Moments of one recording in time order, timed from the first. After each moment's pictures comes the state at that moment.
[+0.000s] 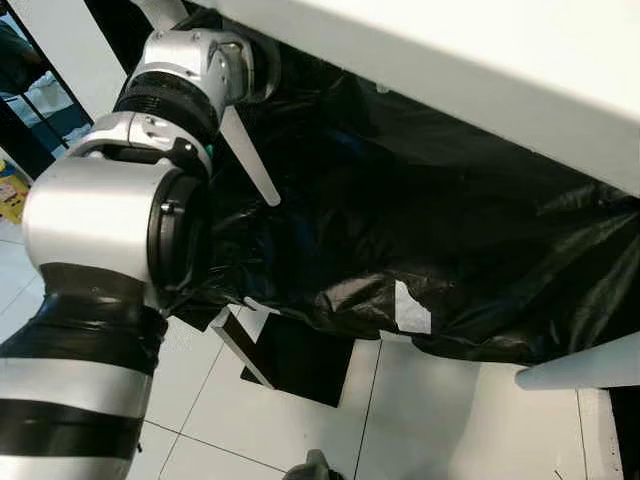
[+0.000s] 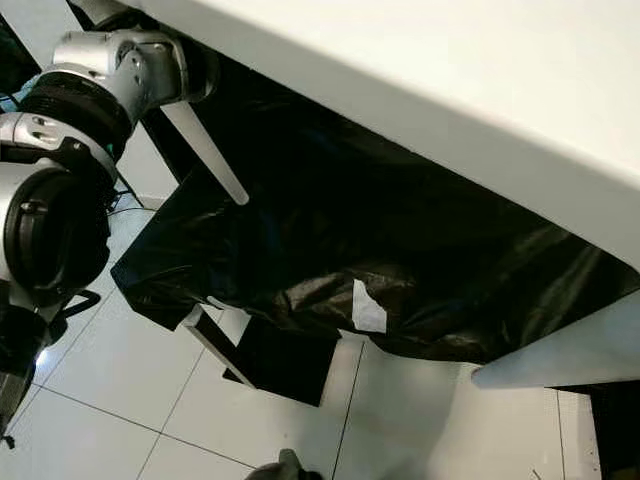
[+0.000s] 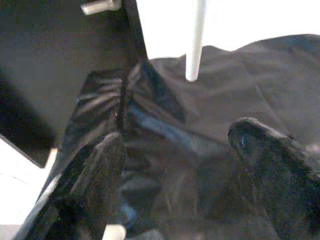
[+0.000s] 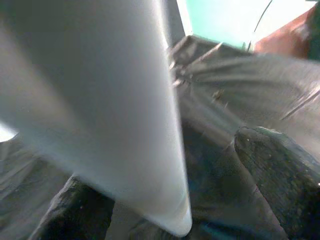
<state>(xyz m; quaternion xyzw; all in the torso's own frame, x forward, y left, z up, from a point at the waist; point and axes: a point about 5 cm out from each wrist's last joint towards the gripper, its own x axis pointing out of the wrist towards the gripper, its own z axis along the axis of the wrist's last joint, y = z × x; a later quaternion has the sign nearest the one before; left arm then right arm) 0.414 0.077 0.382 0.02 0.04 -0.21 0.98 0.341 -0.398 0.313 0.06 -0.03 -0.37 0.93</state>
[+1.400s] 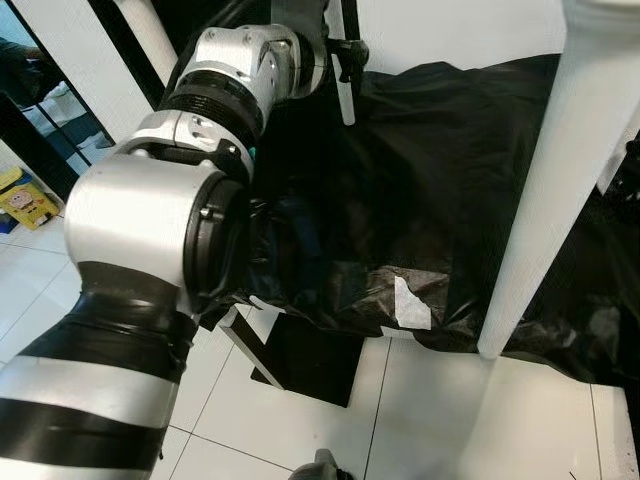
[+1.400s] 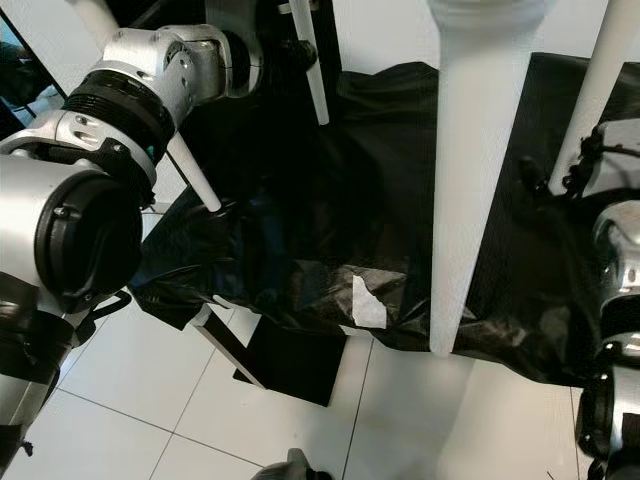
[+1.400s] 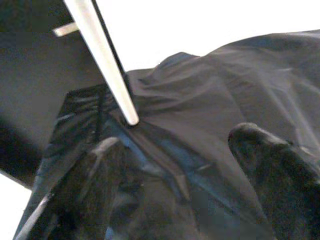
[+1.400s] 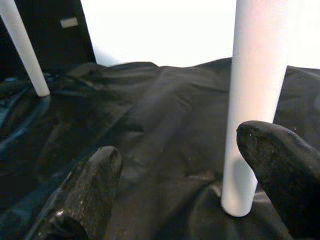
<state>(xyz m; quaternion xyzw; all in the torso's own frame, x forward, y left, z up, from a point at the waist) 0.410 0.050 0.380 0.04 0.03 -0.24 0.97 0.337 -0.334 0.236 -0.15 -0.08 -0.02 0.99</state>
